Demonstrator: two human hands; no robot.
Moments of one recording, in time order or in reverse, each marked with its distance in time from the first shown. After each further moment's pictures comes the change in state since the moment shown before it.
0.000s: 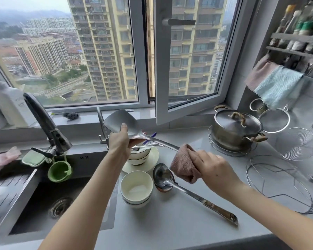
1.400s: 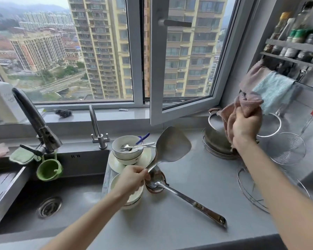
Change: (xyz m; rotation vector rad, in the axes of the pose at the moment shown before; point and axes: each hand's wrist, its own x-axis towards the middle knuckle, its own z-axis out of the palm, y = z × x) left_hand -0.059 -0.071 -0.025 0.910 -0.351 0.024; right_hand 0.078 0.092 -0.047 0.918 0.743 1.317
